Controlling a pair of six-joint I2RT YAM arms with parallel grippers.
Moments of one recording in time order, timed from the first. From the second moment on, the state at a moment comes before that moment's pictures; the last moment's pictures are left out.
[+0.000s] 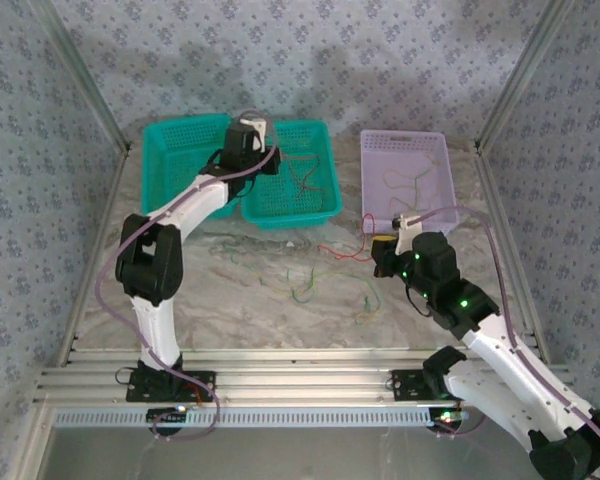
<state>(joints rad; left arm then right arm) -0.41 1.97 1.59 -0.11 0.12 -0.34 0.55 0.73 0.68 -0.36 0.03 0.33</state>
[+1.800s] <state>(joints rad) -0.44 1.33 1.38 -0.35 0.02 -0.47 0.49 1.59 1.46 -0.46 -0.01 0.31</state>
